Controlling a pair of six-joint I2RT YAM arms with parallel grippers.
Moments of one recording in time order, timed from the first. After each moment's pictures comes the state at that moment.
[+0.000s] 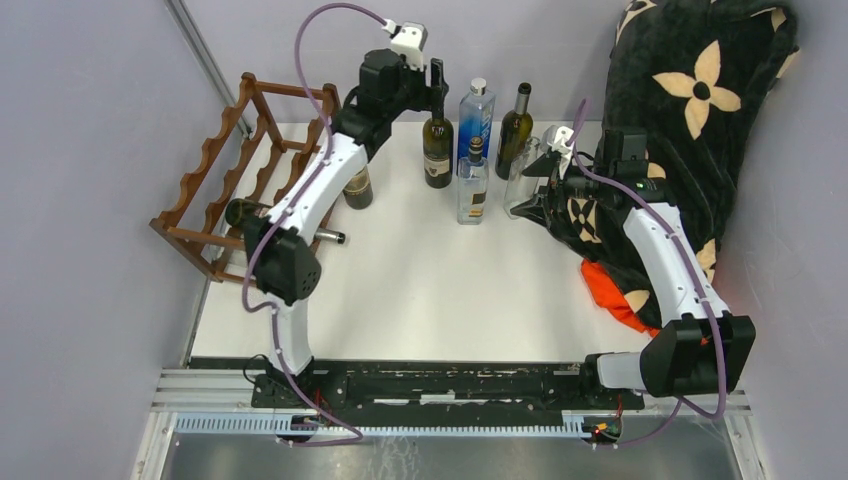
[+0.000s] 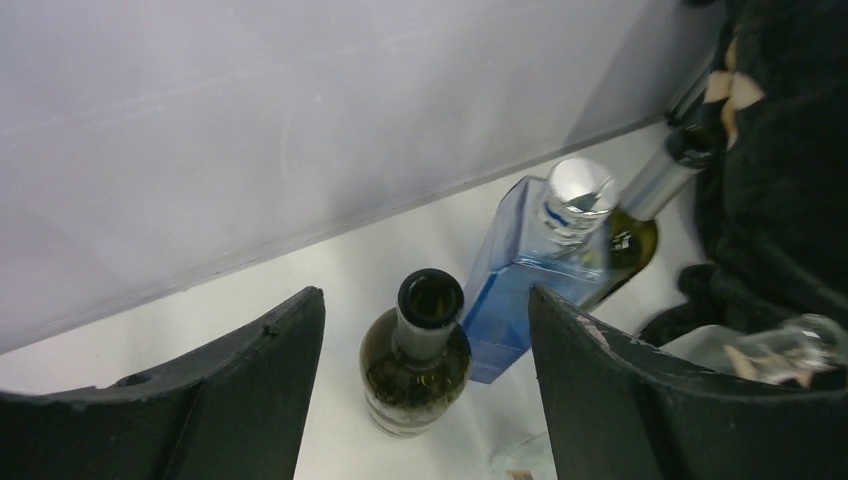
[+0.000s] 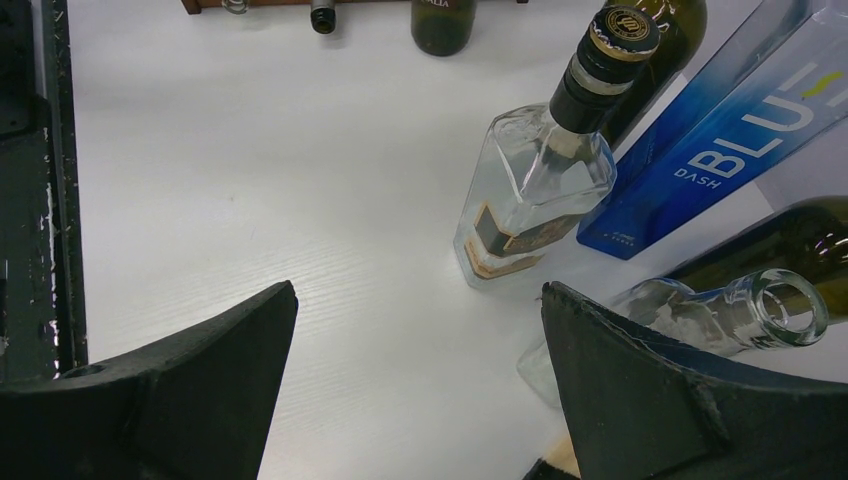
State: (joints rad) left arm -0.47 2.05 2.09 -0.22 0.01 -0.09; right arm 0.05 1.34 1.25 -0.56 -1.06 -0.69
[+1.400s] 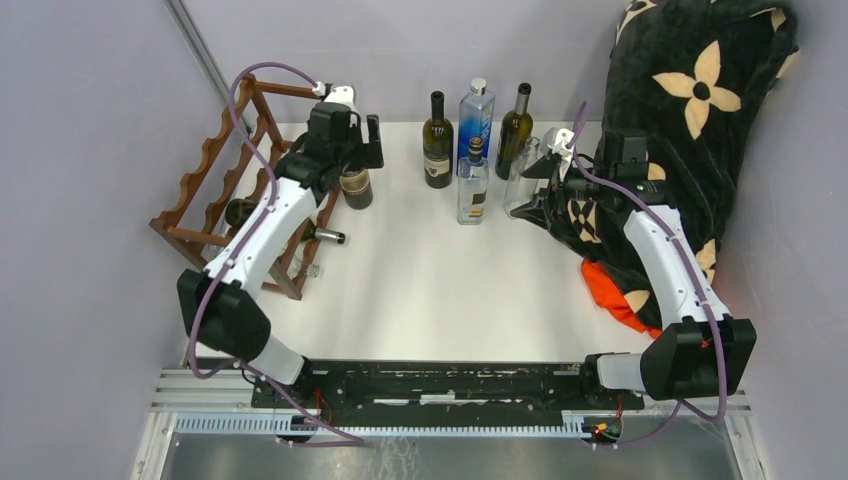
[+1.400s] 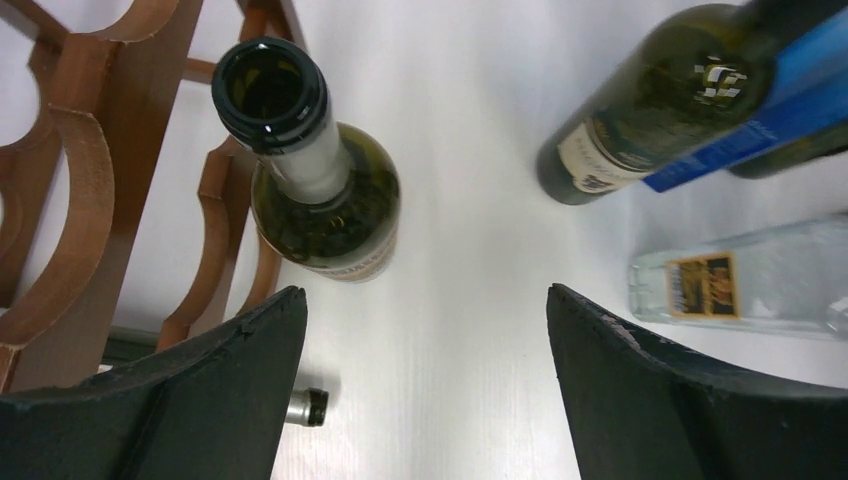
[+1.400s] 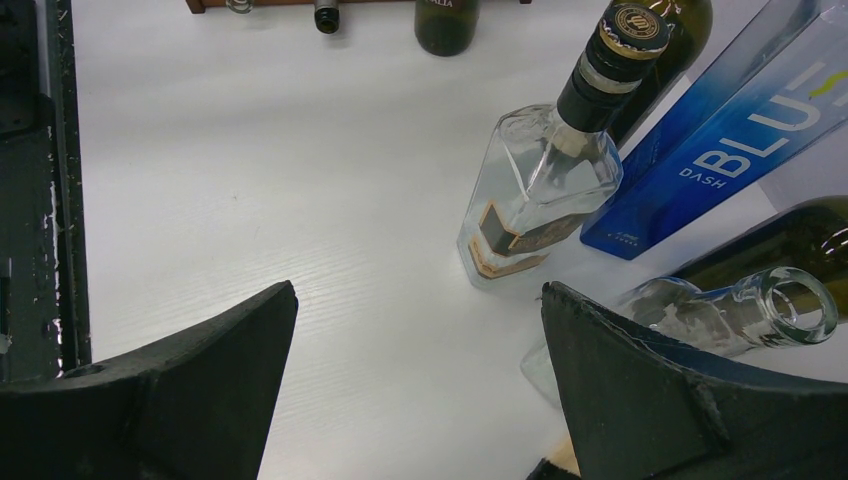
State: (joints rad) left arm -0.35 1.50 1.46 -0.46 -0.20 -0.24; right arm 0.05 1.33 1.23 -0.56 -1.06 -0.69
